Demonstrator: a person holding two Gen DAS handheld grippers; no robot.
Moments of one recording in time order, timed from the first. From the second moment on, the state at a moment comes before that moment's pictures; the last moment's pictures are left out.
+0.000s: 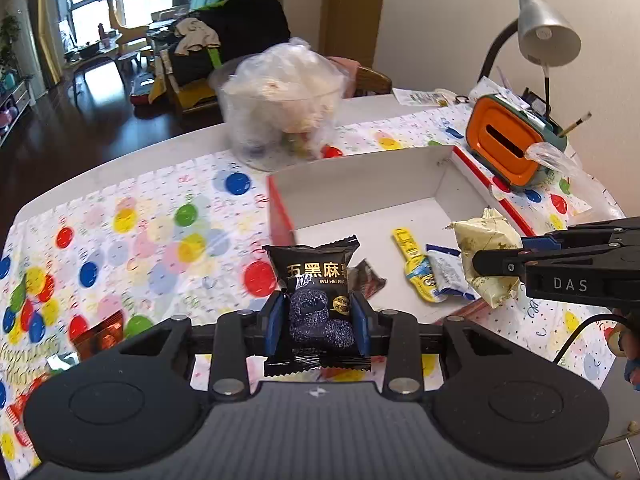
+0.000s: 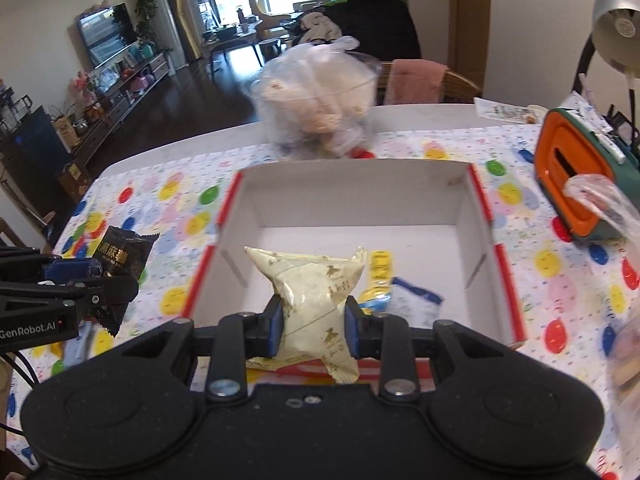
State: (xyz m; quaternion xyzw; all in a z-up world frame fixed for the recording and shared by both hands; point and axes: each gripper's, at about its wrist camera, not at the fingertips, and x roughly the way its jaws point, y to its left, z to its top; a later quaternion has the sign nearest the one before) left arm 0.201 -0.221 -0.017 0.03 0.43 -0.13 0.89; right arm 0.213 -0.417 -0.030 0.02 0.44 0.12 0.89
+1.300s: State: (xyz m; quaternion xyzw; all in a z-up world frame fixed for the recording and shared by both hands) left arm 0.284 -0.324 -0.112 0.10 0.56 -0.14 0.81; right arm 0.279 -0.465 -0.121 -0.01 0.52 0.10 0.85
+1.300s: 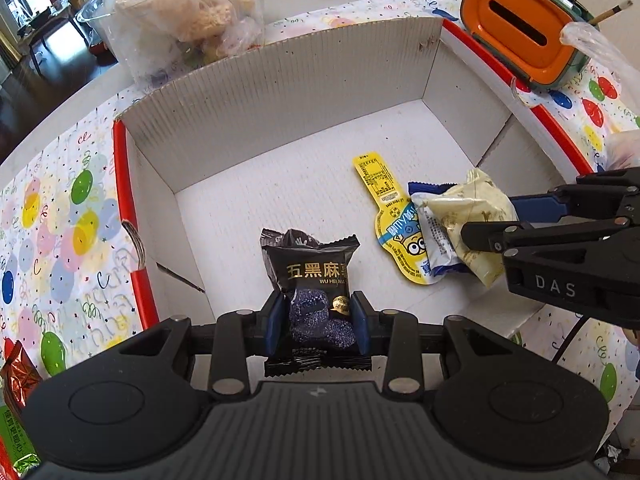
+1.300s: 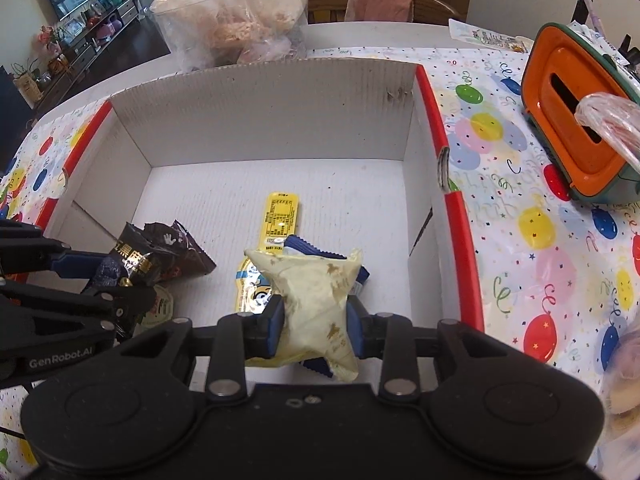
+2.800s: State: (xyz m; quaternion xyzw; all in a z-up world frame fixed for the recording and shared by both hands) left arm 0.181 -0.133 -0.020 0.02 0.44 -0.12 0.89; right arm 0.178 -0.325 -0.026 0.03 0.41 0.17 0.90
